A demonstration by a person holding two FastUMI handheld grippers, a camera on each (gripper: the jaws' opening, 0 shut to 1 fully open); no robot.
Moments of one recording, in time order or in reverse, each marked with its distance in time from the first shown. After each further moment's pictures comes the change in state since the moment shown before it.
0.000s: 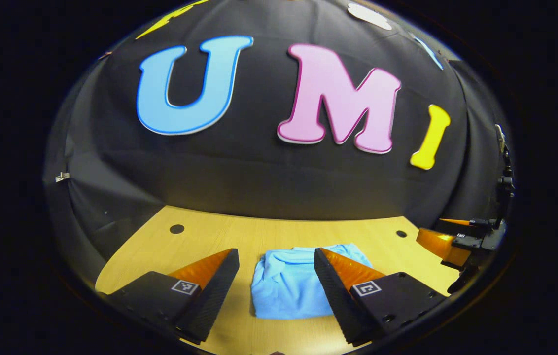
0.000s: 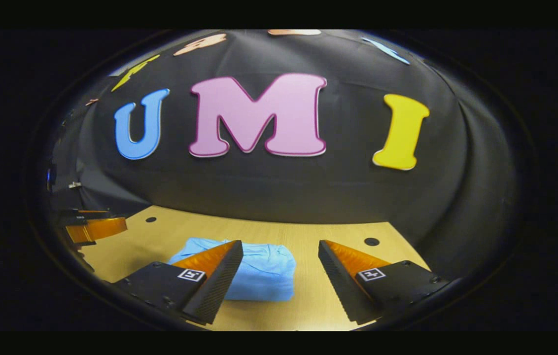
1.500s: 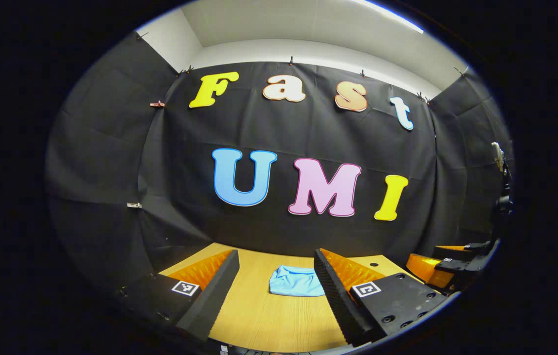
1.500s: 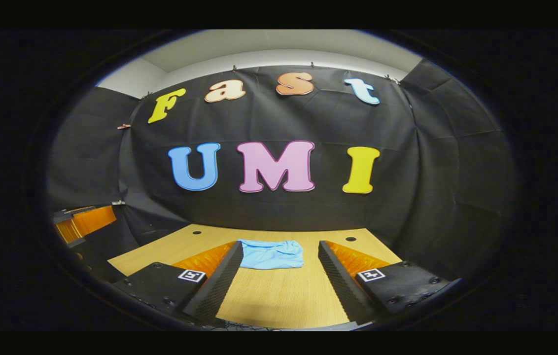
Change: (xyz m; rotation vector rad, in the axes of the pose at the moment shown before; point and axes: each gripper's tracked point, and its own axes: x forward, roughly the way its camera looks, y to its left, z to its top) left arm -0.356 -0.035 0.003 -0.010 -0.367 0.127; right arm -0.315 0.041 0.013 0.064 -0.204 0.041
